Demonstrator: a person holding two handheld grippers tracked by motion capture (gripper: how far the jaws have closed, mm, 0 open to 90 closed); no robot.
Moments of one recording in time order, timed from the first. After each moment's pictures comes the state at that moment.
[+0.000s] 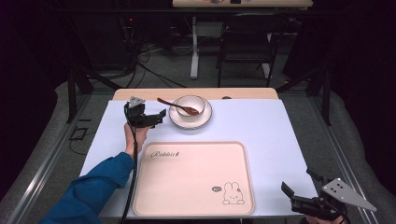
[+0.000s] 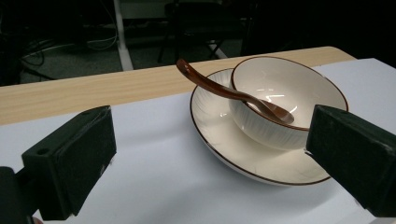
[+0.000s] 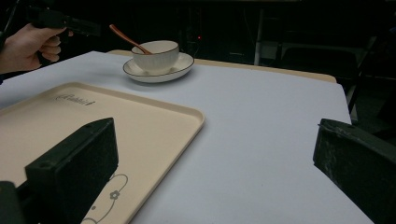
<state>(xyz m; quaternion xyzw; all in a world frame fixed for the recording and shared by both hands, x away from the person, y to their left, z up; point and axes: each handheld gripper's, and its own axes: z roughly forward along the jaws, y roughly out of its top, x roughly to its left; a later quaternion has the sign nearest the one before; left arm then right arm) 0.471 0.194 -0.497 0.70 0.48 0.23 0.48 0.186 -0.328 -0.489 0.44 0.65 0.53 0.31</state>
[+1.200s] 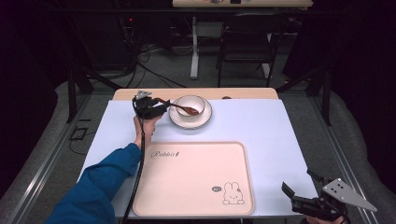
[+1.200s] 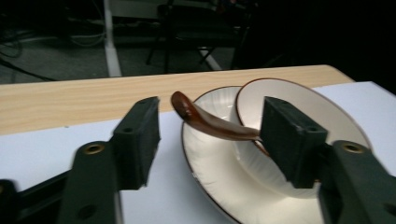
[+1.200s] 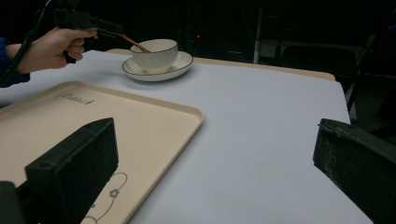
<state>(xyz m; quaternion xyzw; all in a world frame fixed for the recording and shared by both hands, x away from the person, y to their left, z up) 0.514 0.178 -0.510 0.67 0.50 0.20 0.51 0.185 -0.329 -0.490 0.44 0.65 0.53 0.31</state>
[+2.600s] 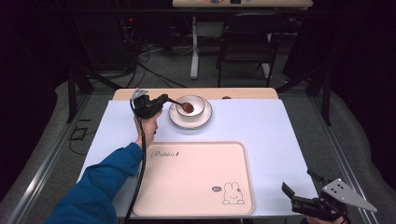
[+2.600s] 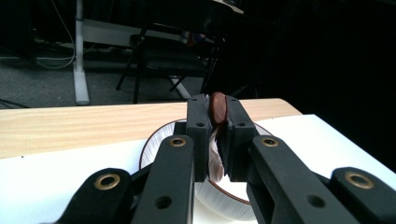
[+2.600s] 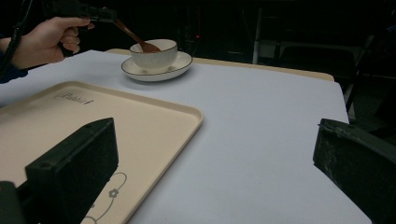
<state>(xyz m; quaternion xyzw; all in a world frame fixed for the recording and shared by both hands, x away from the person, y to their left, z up) 0.499 0.178 -0.493 0.64 0.47 0.18 0.59 0.185 -0.329 -0.490 0.44 0.66 0.53 0.32</state>
